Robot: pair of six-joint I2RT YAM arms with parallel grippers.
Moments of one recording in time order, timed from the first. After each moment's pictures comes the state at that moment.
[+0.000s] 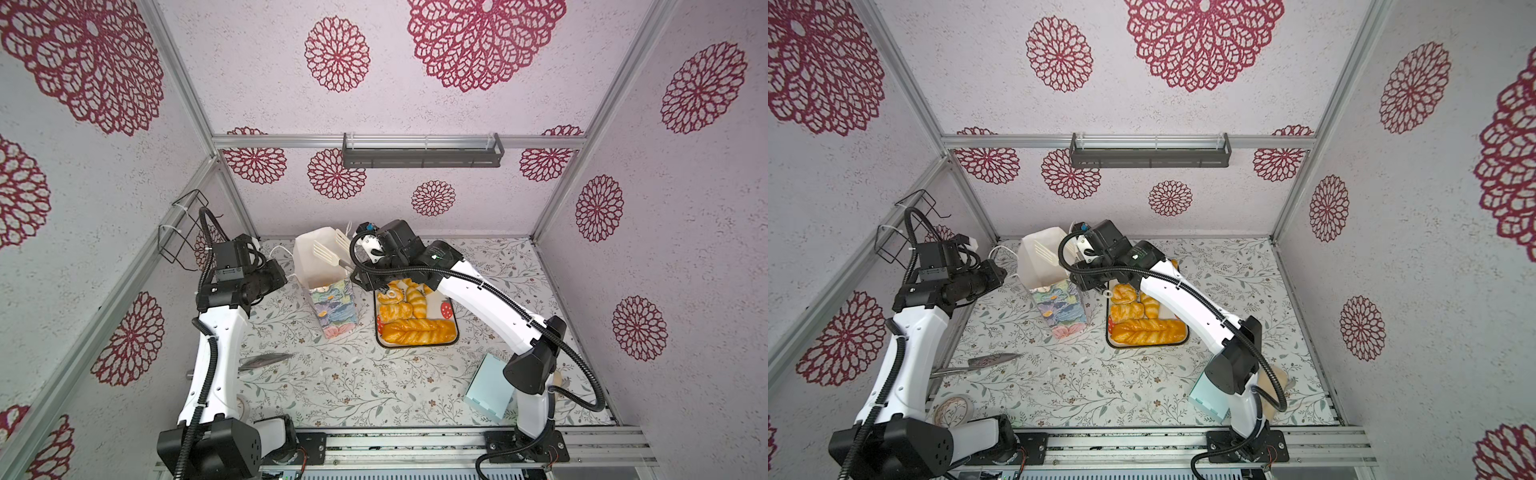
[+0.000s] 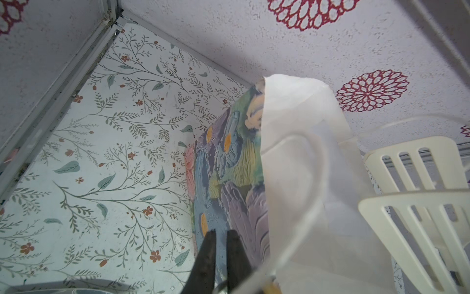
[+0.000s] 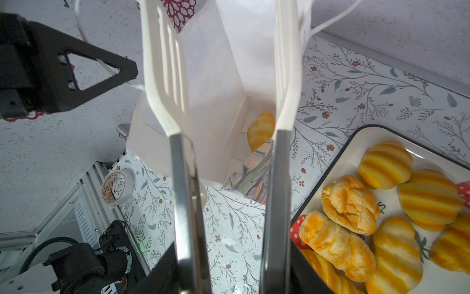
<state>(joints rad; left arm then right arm) 0.18 1.25 1.30 -0.76 0.26 -0.35 0.88 1.94 2.15 -0.90 -0.16 0.26</state>
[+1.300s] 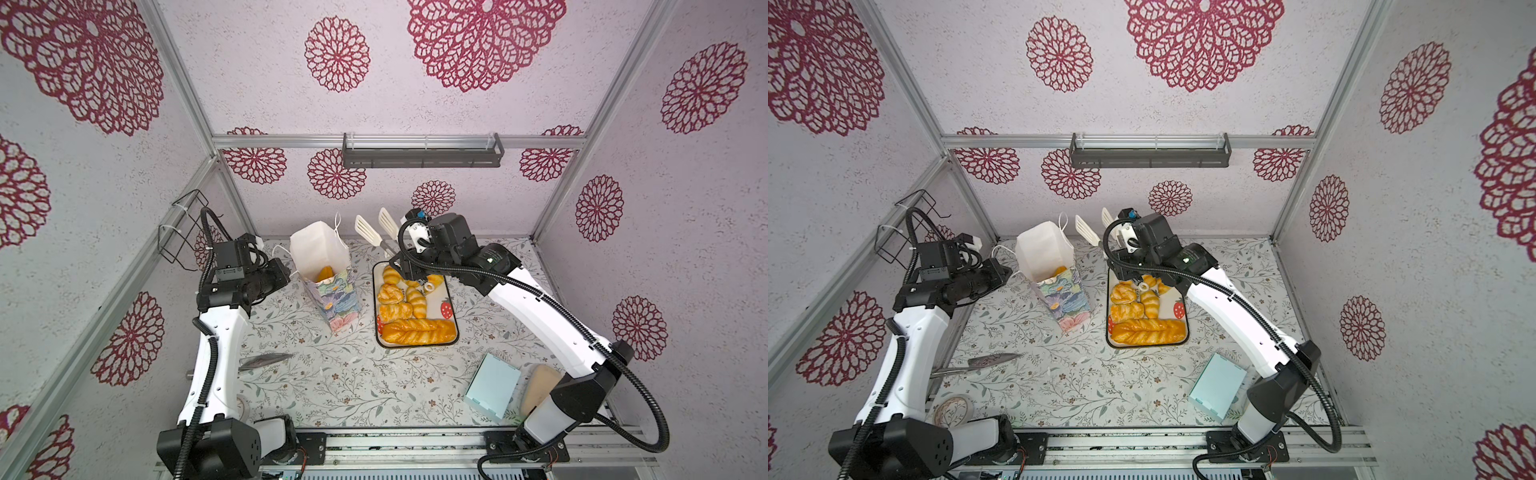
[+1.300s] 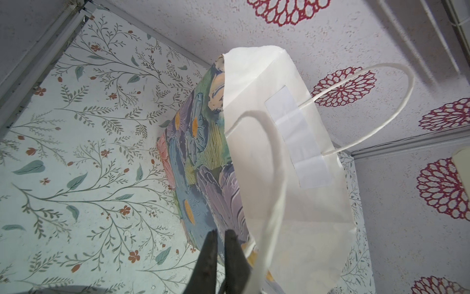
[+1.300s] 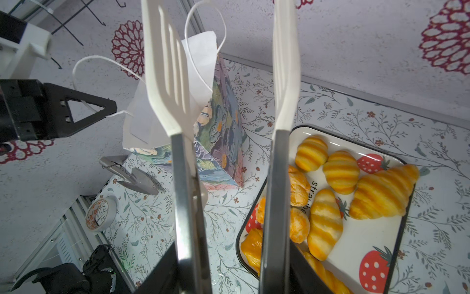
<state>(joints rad) 0.17 1.25 1.30 -0.75 0.35 -0.39 0.73 1.60 1.82 -0.79 -0.11 0.29</state>
